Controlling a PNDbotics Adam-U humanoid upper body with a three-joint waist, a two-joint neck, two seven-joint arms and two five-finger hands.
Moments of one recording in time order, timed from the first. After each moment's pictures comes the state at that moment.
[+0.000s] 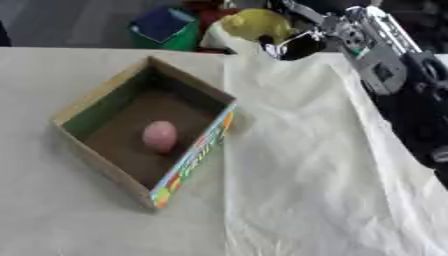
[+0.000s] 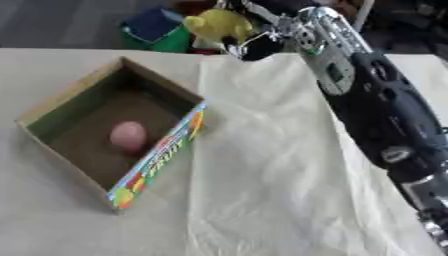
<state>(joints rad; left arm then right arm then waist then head) -0.18 0.28 0.06 -1.98 -0.04 -0.21 0.47 -0.98 -0.66 0.23 -1.39 0.73 -0.13 0.37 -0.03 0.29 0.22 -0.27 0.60</state>
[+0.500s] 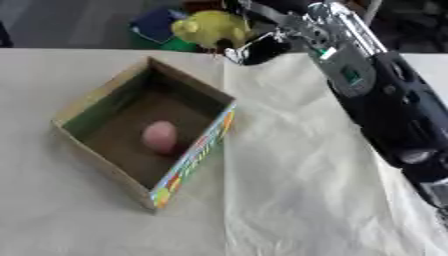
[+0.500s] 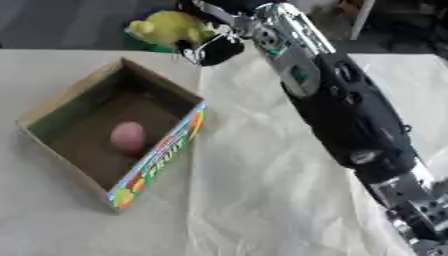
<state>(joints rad) -0.18 0.28 0.06 -1.98 -0.03 -0.22 0.47 -1.04 -0.53 0.30 -1.43 0.73 -0.15 0.45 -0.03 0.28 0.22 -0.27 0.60</state>
